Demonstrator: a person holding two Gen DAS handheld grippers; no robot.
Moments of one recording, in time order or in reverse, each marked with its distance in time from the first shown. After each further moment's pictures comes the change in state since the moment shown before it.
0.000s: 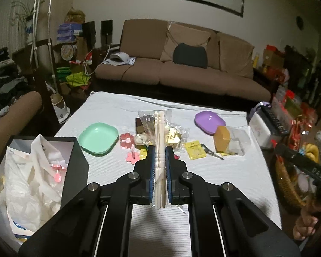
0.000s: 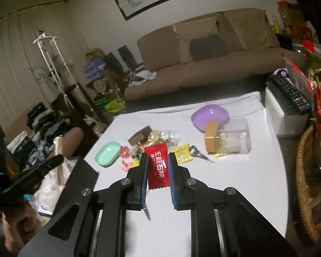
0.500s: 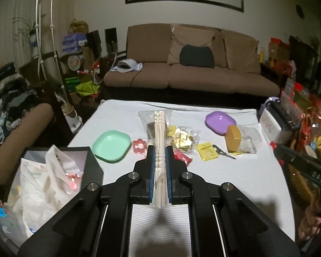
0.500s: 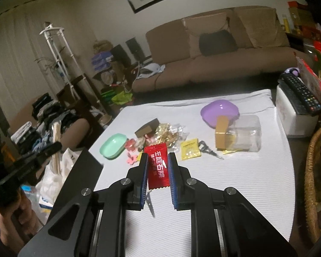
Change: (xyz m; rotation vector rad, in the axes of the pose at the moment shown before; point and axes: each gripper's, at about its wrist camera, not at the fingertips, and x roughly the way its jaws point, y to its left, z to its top) left arm -0.012 -0.005 0.009 0.074 -0.031 0.087; right arm 0.019 0.009 -0.005 -0.048 0.052 0.050
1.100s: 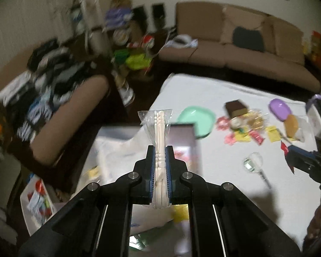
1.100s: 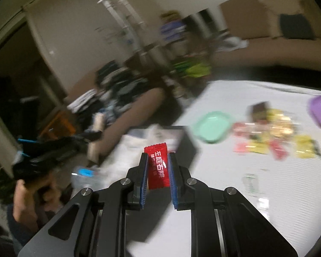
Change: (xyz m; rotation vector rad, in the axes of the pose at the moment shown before) left arm -0.033 0.190 0.003 -0.103 0.216 0.257; right arm 0.091 0.202 -0.010 -0.121 0.207 0.487
